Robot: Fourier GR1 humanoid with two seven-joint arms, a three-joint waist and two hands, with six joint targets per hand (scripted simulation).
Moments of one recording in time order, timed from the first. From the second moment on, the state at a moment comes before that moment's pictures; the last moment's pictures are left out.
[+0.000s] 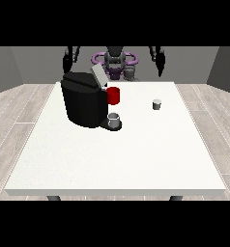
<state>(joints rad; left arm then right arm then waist) 0.00 0.11 0.01 -1.58 0.03 -0.01 -0.01 0.01 -0.14 -0.02 -1.56 0.01 -0.01 0.00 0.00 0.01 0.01</state>
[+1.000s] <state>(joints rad) -0.25 0.54 0.10 -1.27 -0.20 -0.25 -0.16 -0.11 -0.07 0.06 -1.61 0.16 -0.14 -0.01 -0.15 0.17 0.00</state>
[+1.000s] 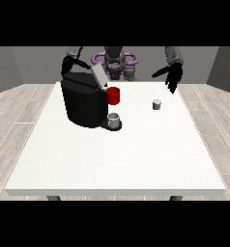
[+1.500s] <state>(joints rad) -0.38 0.57 0.07 -1.03 -0.35 -0.24 -0.21 -0.16 -0.04 0.08 -1.59 0.19 -0.17 0.02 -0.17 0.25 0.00</state>
